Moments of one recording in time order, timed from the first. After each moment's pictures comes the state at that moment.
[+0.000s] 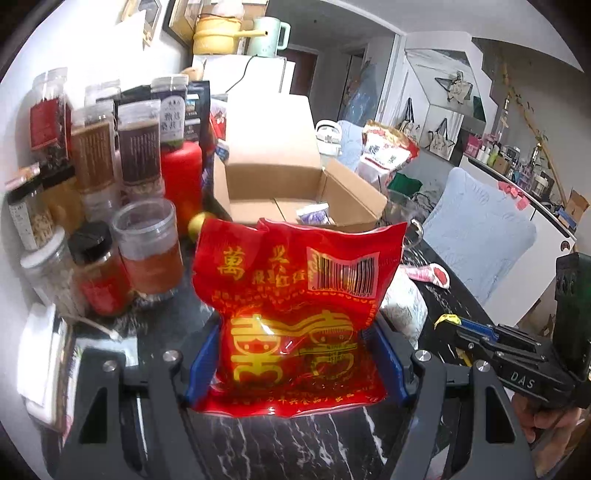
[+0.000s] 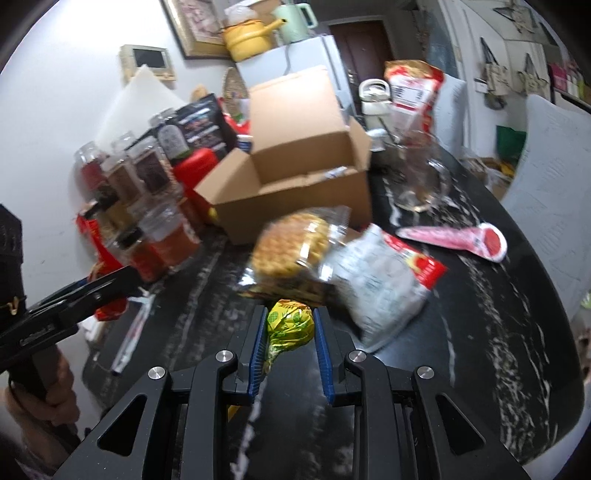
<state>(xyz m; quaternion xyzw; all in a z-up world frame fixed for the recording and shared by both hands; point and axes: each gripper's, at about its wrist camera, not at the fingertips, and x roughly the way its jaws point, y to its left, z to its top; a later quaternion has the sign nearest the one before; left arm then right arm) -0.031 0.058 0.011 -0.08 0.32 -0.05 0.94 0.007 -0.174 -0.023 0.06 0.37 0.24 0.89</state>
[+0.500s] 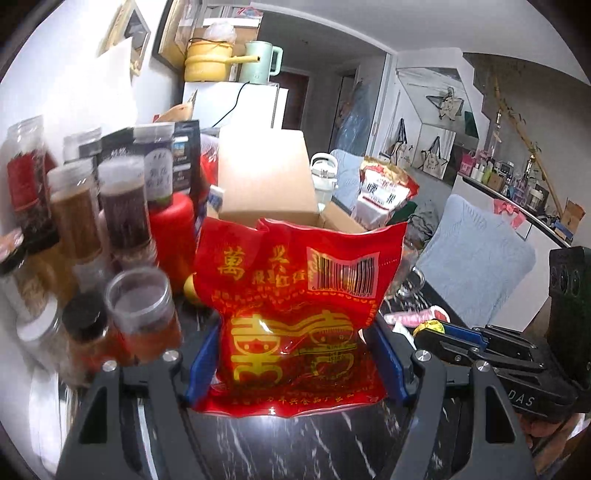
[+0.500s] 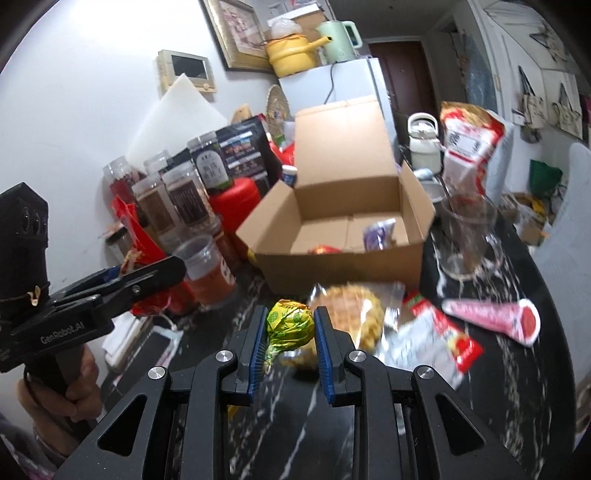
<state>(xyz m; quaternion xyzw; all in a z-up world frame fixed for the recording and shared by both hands) 0.019 0.066 0.051 -0.07 0.28 -0.07 0.96 0.049 -0.134 0.022 0.04 0.33 0.30 0.89</state>
